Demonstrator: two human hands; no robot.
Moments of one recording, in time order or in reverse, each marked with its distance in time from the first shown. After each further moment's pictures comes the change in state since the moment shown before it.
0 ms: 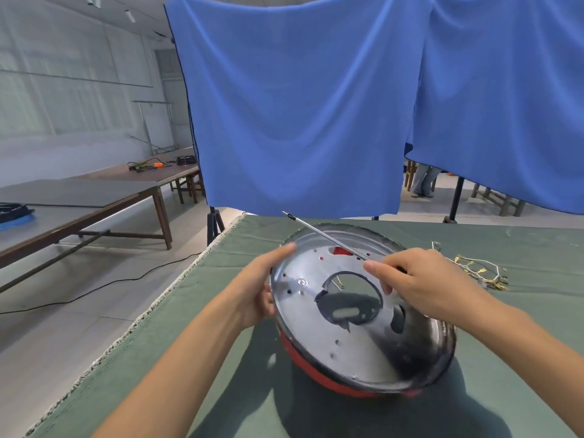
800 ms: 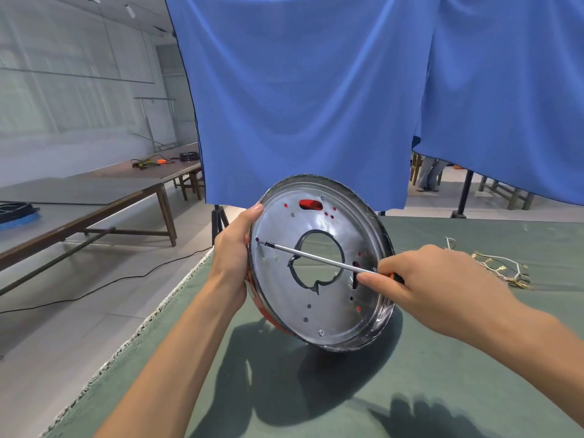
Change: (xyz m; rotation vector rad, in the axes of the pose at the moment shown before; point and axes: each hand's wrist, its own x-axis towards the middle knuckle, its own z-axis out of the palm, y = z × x) left_hand -0.010 0.027 -0.018 -0.131 0.221 0.514; right_hand -0.009 -0.040 -0.003 -0.392 0.024 -0.132
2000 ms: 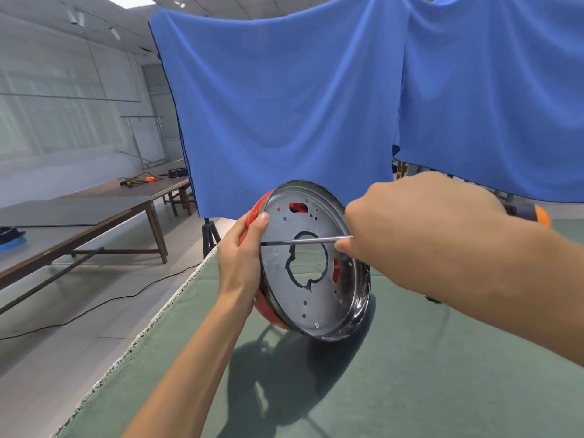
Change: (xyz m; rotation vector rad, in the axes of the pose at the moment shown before) left_hand -0.005 -0.008 0.028 0.095 0.081 0.291; right_hand 0.004 -0.045 -0.100 -0.431 -0.065 -0.022
